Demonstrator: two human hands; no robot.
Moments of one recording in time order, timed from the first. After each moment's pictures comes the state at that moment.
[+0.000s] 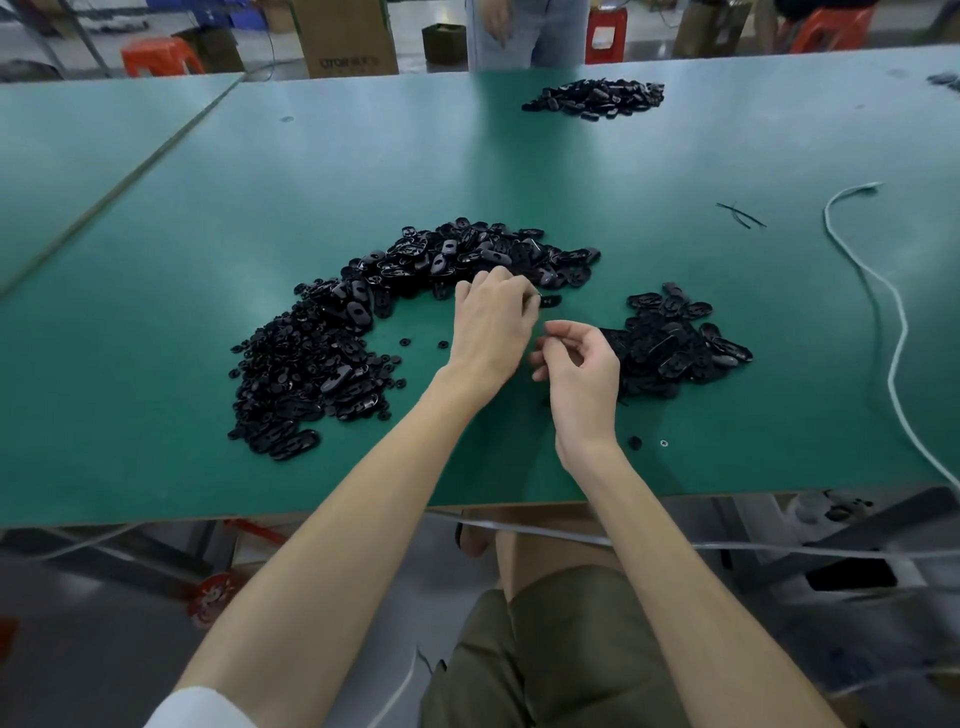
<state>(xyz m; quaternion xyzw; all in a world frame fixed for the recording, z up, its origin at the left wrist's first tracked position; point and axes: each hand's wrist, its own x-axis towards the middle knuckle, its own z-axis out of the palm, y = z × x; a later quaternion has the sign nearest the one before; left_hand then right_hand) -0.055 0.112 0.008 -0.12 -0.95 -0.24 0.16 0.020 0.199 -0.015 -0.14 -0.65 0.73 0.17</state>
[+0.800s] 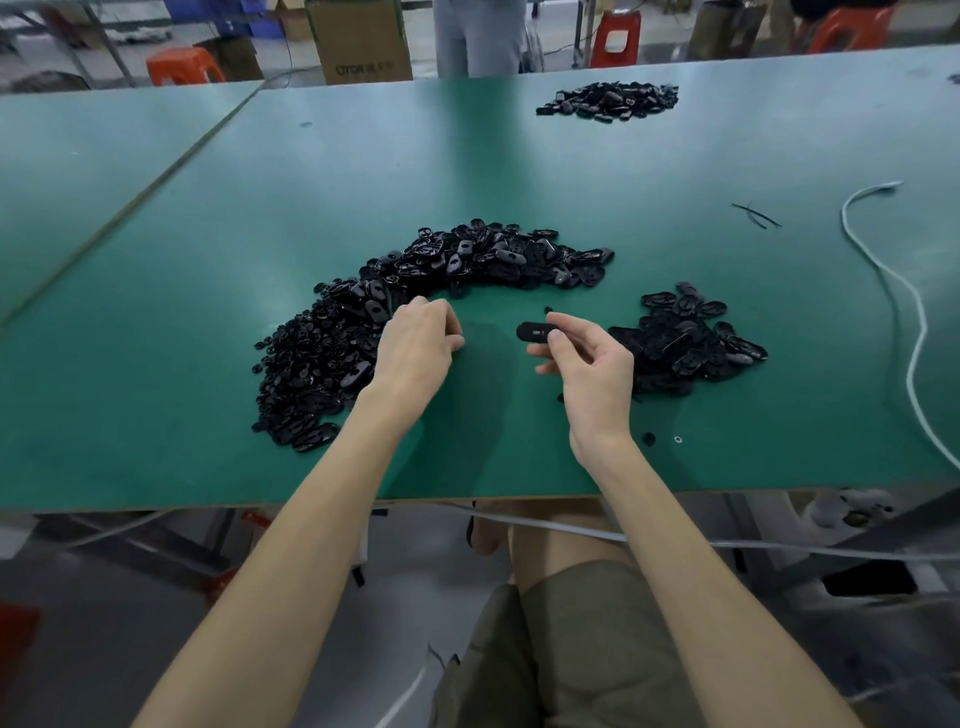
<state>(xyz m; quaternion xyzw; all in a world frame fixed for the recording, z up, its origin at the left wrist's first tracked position) -0.028 0.028 0.017 -0.04 -0.98 -0.21 0.05 0.022 0.201 -0.017 -0.10 -0.64 0.74 0.16</state>
